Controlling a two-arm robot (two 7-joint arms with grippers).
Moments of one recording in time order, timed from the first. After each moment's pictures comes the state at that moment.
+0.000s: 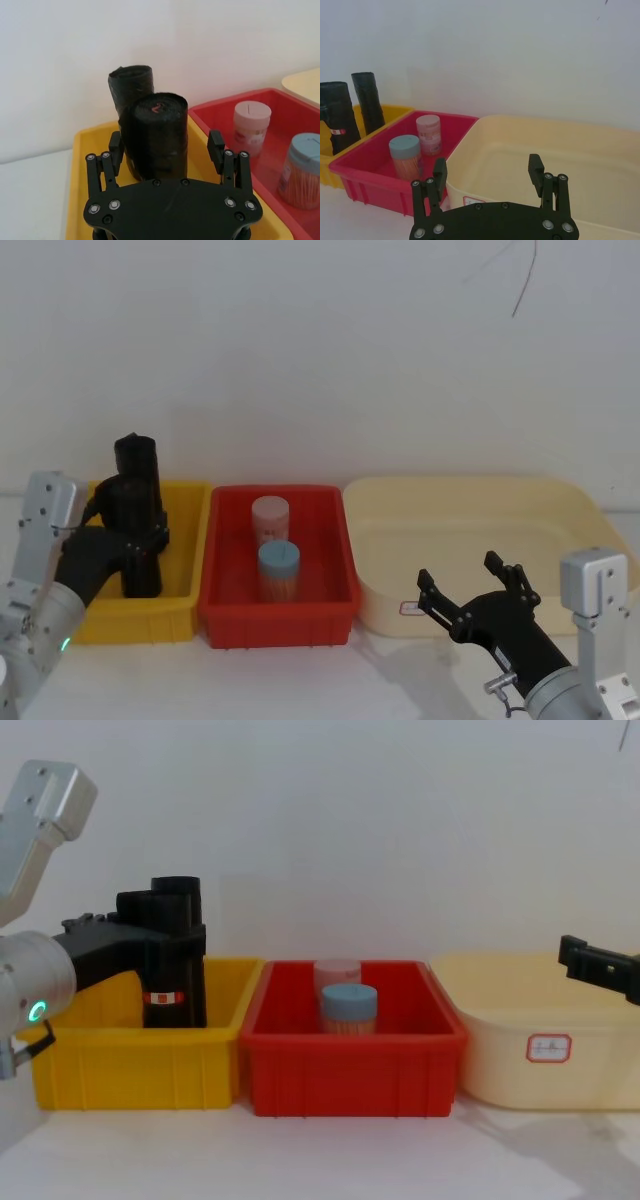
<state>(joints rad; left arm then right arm) -0.42 0.27 0.33 -1.31 -0.27 -0.01 -0.10 -0.01 0.34 -0.23 -1.77 0.29 0.03 0.07</state>
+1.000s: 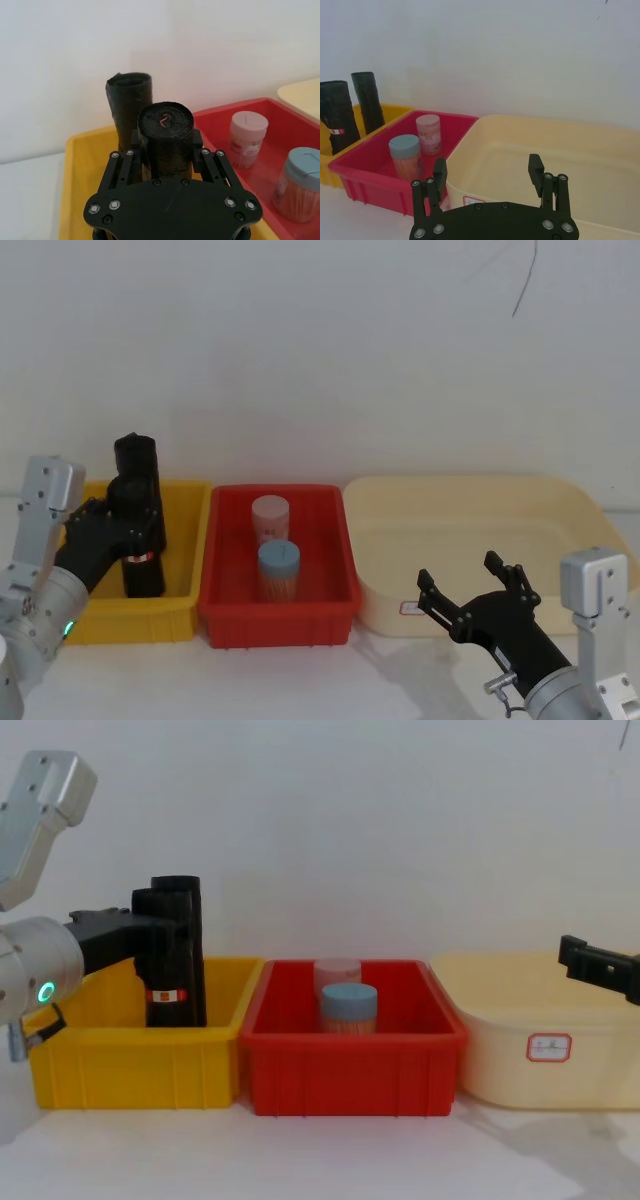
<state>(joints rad) -0.46 0.24 0.30 -1.27 -0.29 0.01 -0.15 -0.01 0.34 -0.23 -1.77 0.29 0.03 0.07</state>
